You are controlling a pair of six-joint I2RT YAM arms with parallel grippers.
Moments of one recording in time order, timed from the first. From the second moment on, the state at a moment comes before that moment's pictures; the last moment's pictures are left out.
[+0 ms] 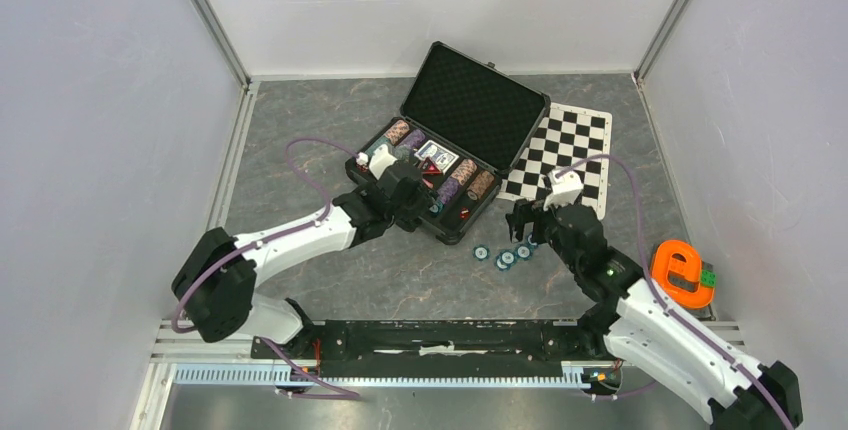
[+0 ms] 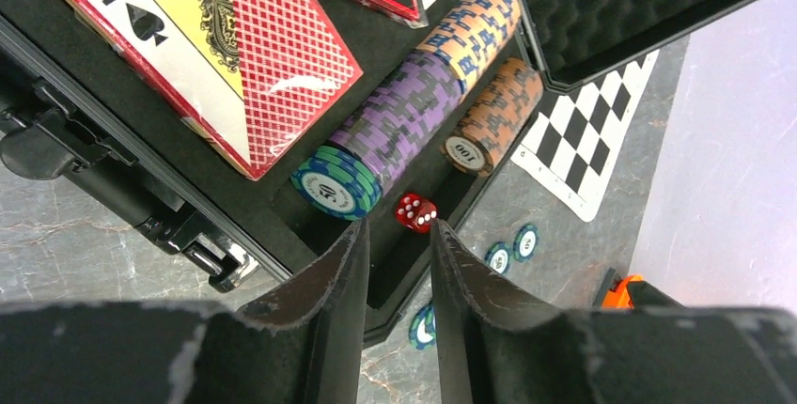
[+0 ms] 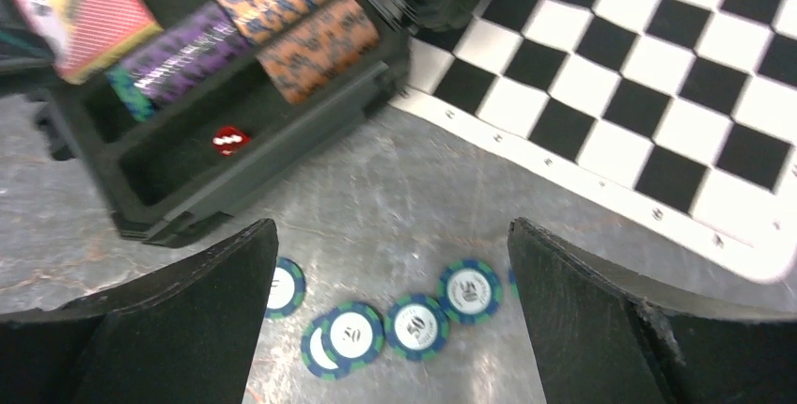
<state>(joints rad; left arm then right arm) -0.82 1.42 0.87 -0.15 -0.31 -1.21 0.62 0.64 0.36 -0.07 0.24 0.24</state>
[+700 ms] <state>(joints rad) -0.82 0.89 0.56 -0.07 -0.01 -0.49 0.38 1.04 0.59 -0.57 0.31 0.46</state>
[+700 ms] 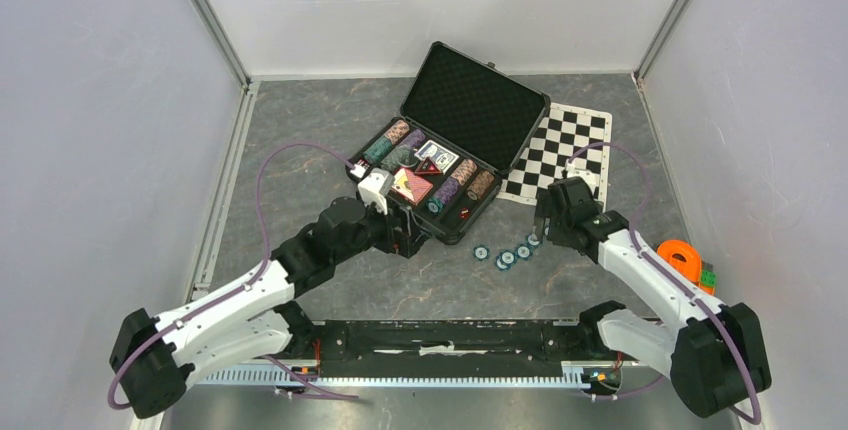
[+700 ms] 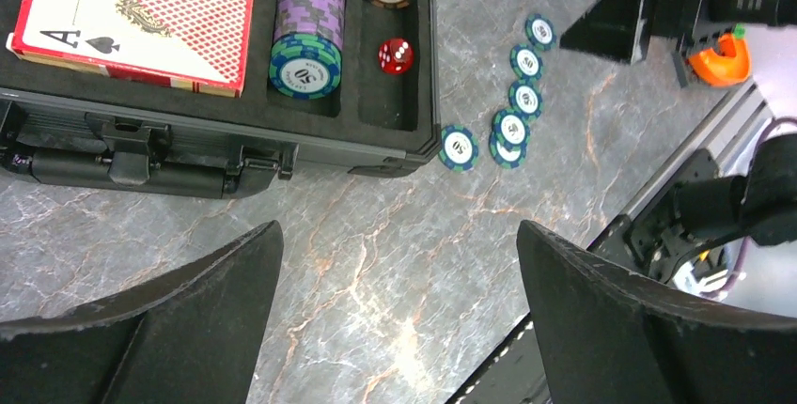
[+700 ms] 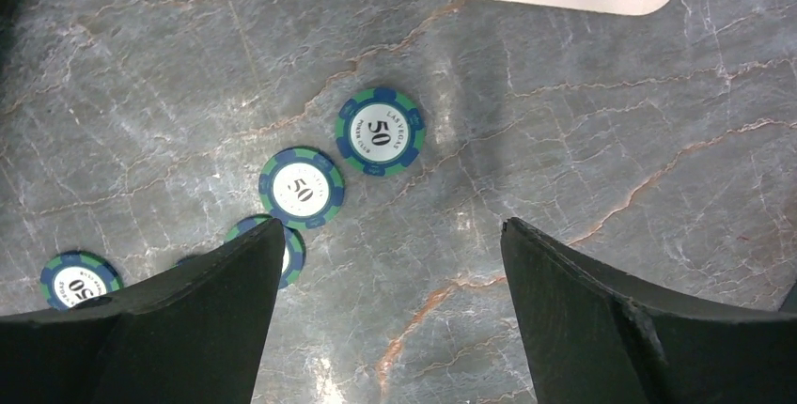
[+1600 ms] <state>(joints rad) -0.82 0.61 0.31 0.09 0.08 -0.35 0.34 1.24 0.62 -0.51 0.24 0.56</state>
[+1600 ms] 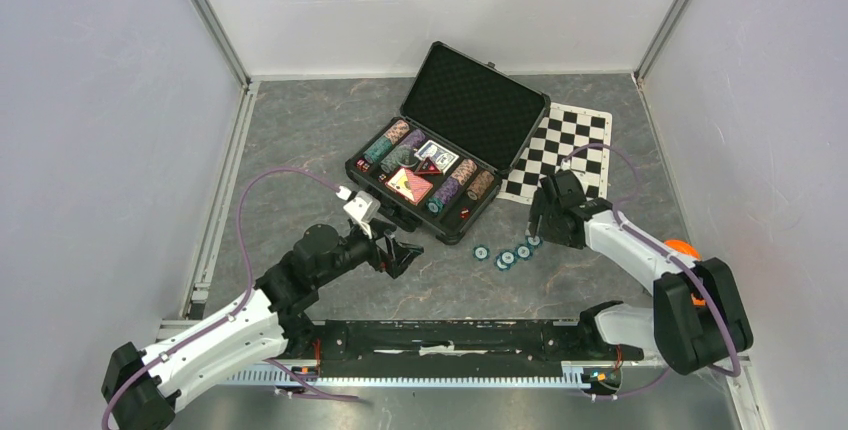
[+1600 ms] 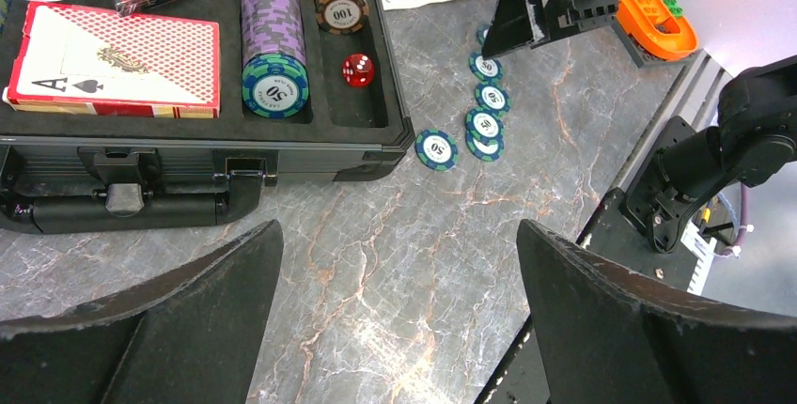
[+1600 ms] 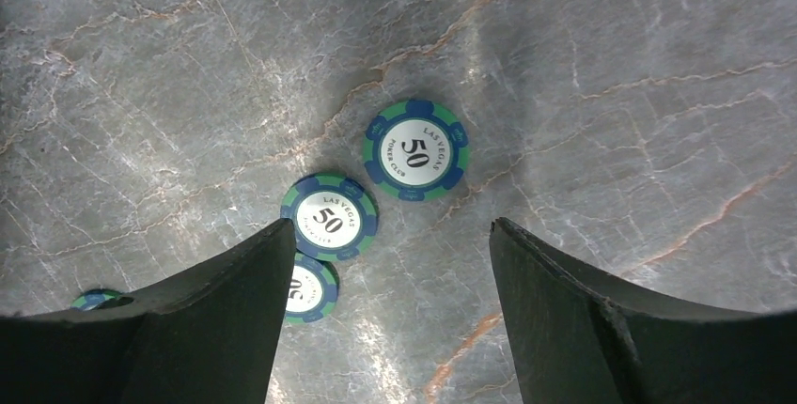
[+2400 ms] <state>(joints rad) -0.82 0.62 0.31 0.09 0.08 -0.35 0.22 1.36 0.65 -0.42 0.19 0.57</state>
